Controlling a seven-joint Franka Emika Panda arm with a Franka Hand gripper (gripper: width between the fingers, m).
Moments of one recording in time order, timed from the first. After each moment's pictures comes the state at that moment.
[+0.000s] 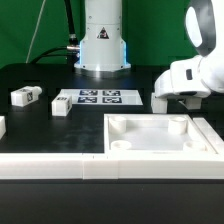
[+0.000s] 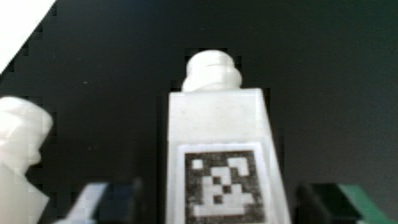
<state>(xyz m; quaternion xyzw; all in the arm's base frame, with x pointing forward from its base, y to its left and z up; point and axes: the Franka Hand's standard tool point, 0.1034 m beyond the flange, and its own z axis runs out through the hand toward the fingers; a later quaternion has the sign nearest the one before) 0.360 0.196 0.007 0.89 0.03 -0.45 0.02</state>
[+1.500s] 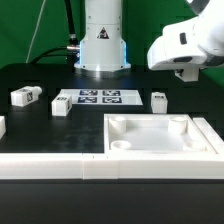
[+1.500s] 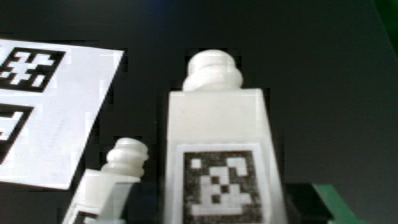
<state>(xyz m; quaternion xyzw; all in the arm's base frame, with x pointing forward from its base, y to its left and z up) 0.391 0.174 0.078 0.90 0.04 -0.44 -0.01</state>
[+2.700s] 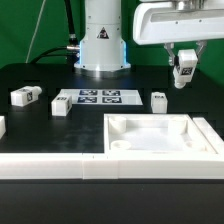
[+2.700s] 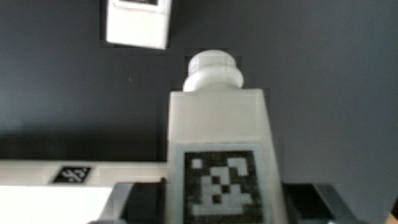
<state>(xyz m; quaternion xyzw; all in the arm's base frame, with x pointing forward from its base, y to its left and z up) 0.439 0.148 0.112 1.00 0.03 0.05 -0.04</state>
